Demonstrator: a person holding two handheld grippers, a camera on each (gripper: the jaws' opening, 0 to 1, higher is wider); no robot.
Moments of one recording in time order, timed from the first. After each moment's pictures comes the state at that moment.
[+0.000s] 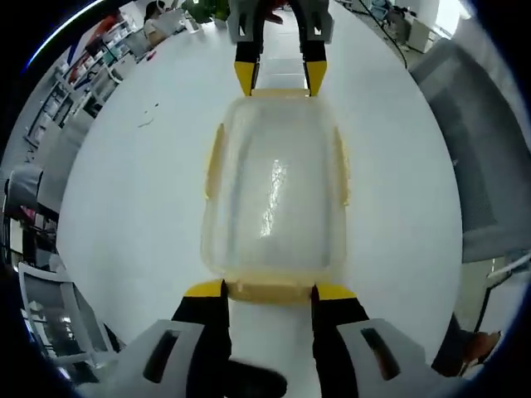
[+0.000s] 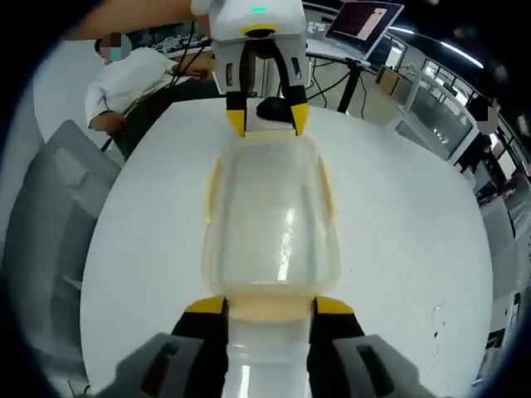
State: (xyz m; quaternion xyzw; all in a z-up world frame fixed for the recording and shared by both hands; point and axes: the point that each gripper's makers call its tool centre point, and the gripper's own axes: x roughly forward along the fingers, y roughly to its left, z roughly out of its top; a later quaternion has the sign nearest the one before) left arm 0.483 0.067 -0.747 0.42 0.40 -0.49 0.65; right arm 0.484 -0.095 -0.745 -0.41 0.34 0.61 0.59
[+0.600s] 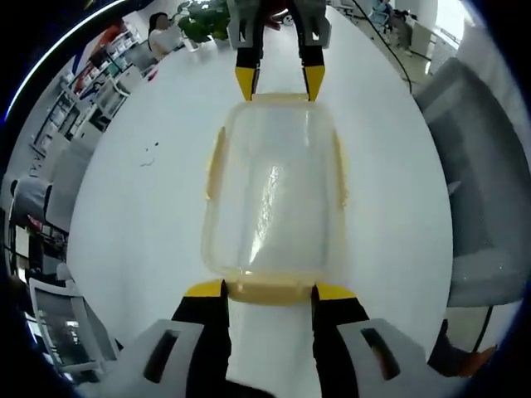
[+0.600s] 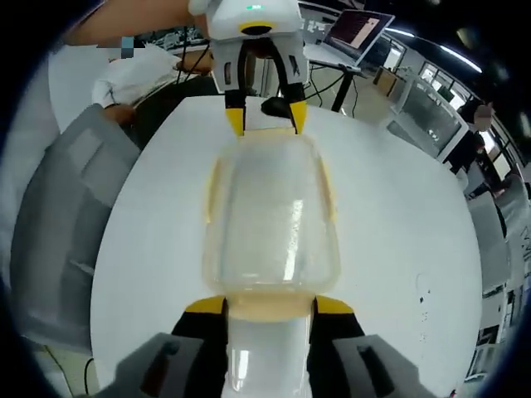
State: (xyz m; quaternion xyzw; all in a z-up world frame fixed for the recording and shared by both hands) left arm 0.476 -0.003 -0.715 0.43 0.37 -0.49 0.66; right arm 0.476 -0.165 -0.715 -0.41 0.34 0.60 0.60
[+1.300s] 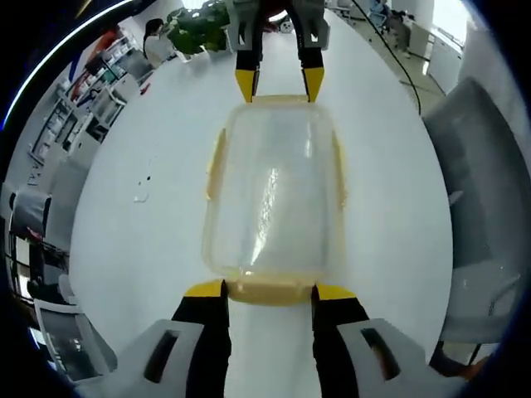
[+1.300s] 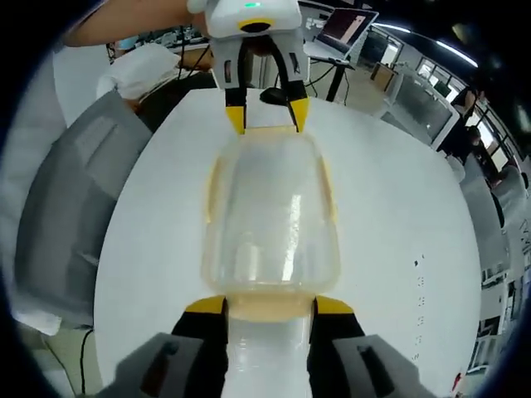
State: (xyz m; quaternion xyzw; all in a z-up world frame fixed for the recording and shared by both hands) left arm 0.483 -0.073 -0.710 0.43 0.37 -0.50 0.66; right arm 0.480 -0.235 -0.710 -0.42 0.35 0.59 0.59
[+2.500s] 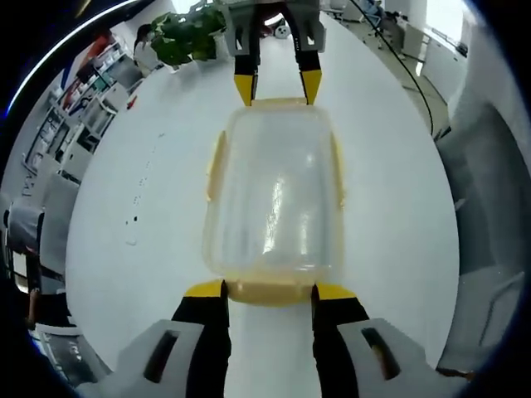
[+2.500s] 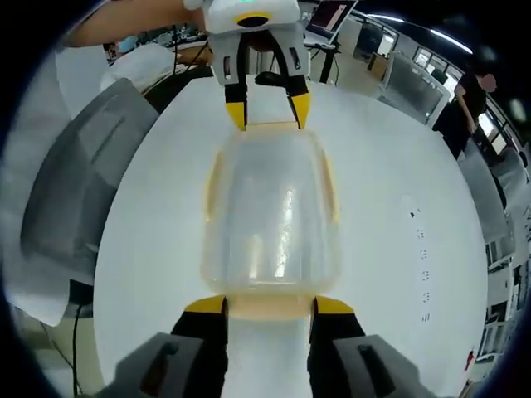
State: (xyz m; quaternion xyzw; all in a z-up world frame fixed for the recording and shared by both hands) left arm 0.498 -0.148 -0.718 0.43 0.36 -0.52 0.64; right arm 0.491 -0.310 -0.722 -0.41 0.37 0.59 0.59
